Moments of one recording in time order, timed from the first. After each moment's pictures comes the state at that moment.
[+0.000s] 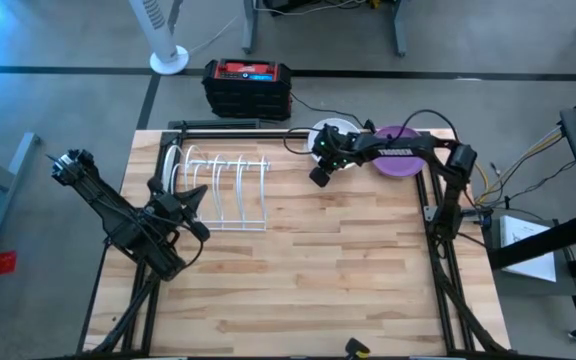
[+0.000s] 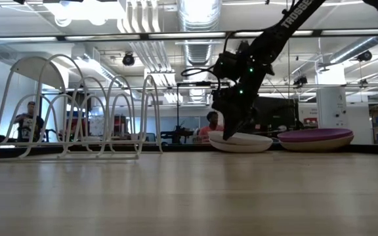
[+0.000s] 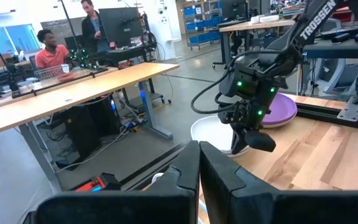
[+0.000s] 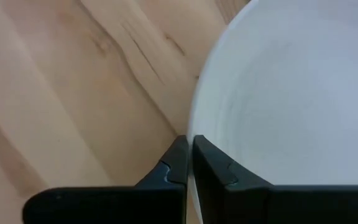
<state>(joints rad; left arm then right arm) -0.73 1.14 1.05 -1.47 -1.48 -1.45 -0.50 1.87 1.18 -0.36 0.05 0.05</state>
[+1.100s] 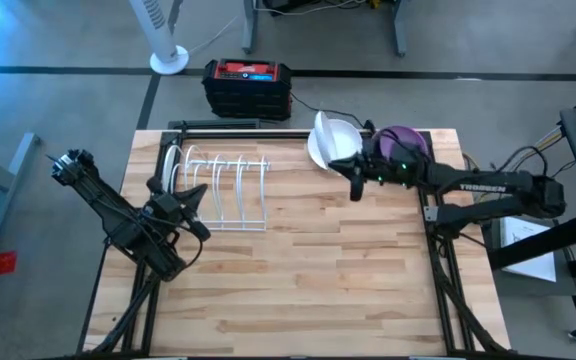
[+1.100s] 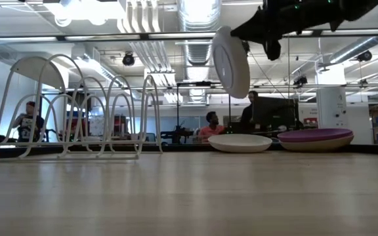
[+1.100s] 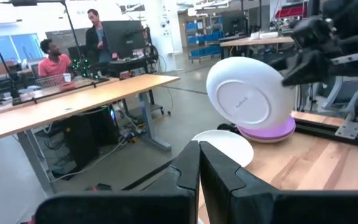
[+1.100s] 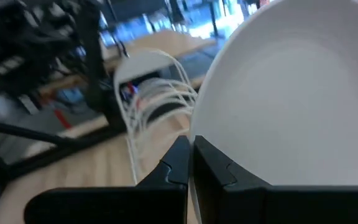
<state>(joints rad) -0.73 1.14 1.05 -1.44 -1.54 -1.45 -0.25 1.07 0.68 0.24 -0.01 0.27</state>
